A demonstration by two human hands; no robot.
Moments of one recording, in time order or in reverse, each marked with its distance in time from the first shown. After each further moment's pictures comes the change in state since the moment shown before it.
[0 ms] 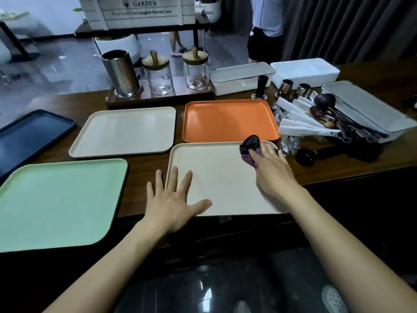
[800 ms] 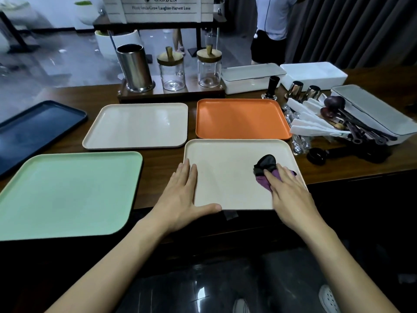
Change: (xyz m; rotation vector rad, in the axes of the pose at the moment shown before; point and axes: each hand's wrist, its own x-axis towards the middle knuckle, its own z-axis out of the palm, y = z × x) left_hand -0.003 -0.033 0.008 -0.306 0.116 0.271; right_hand -0.076 -0.018 0.012 0.074 0.025 0.048
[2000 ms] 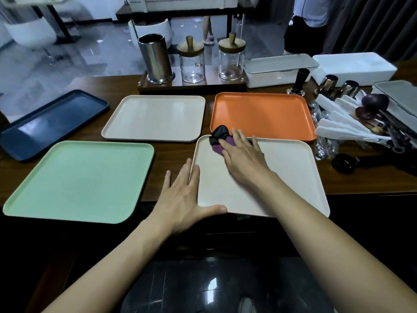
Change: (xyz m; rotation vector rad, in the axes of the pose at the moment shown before) left_hand -0.009 0.007 0.002 0.190 0.028 -0.168; right_hand 0.118 -0.100 0.011 0.012 -0.110 -0.314
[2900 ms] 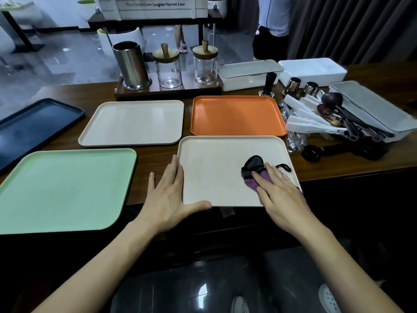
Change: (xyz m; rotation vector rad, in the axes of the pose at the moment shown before) left_hand -0.001 -0.008 0.003 -0.074 0.065 0.101; right_hand -0.158 0.055 -0.004 0.124 0.079 0.178
